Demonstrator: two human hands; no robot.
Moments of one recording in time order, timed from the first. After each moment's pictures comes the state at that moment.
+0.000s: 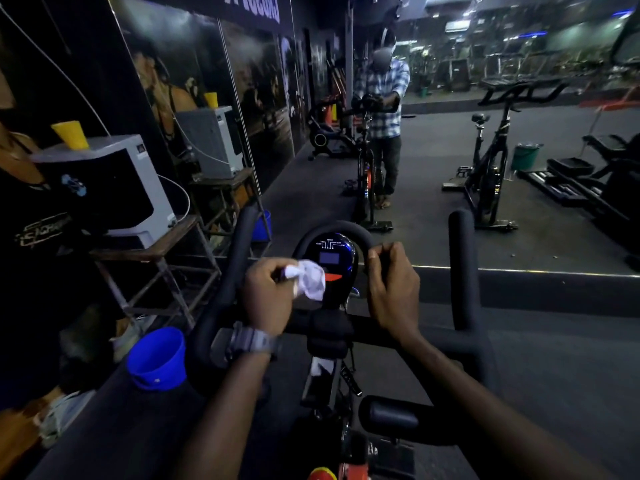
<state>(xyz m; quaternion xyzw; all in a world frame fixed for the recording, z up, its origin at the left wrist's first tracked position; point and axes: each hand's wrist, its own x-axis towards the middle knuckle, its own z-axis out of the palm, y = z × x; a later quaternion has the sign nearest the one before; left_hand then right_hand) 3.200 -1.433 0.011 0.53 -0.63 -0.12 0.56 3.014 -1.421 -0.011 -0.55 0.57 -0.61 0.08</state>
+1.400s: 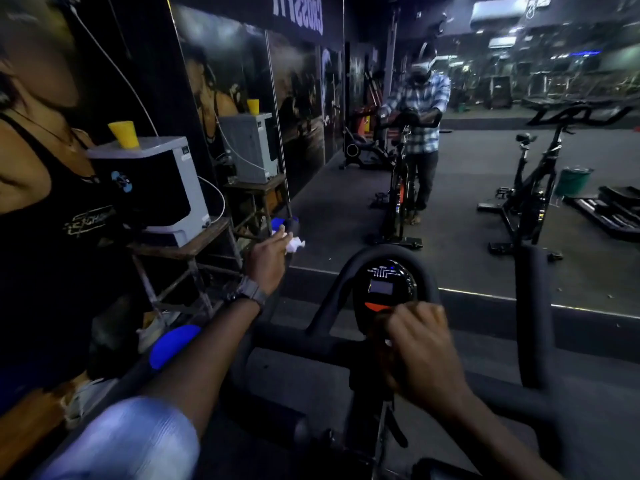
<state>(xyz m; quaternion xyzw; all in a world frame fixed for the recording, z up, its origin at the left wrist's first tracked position) 3.302 -1.577 0.004 0.53 -0.75 0.09 0.39 3.037 -1.402 -0.010 -0.79 0.41 -0.41 -0.20</state>
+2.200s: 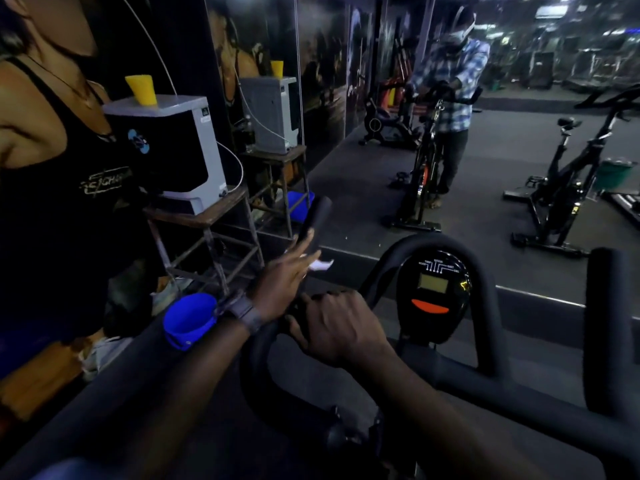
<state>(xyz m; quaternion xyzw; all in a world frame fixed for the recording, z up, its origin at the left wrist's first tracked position) 3.332 -1.537 -0.034 0.44 -0.83 -0.04 0.35 3.179 -1.471 -0.030 -0.88 0.40 -0.21 -0.16</state>
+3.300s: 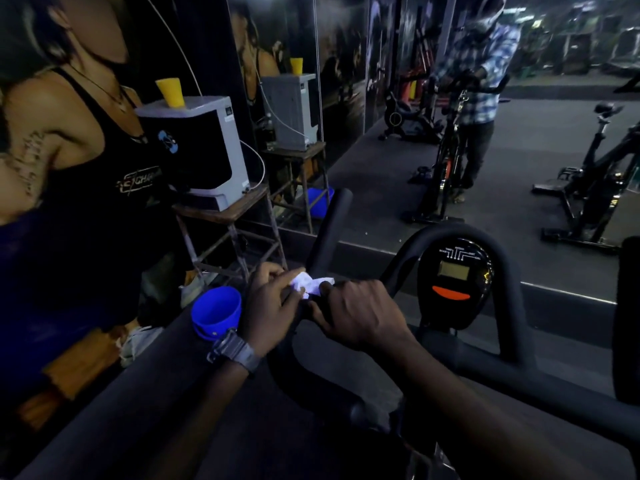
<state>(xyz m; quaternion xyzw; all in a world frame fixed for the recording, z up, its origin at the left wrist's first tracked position) 3.357 -1.459 -0.048 0.59 -0.69 -0.04 0.42 3.179 -1.470 -0.028 -0.87 0.42 -0.20 -0.14</state>
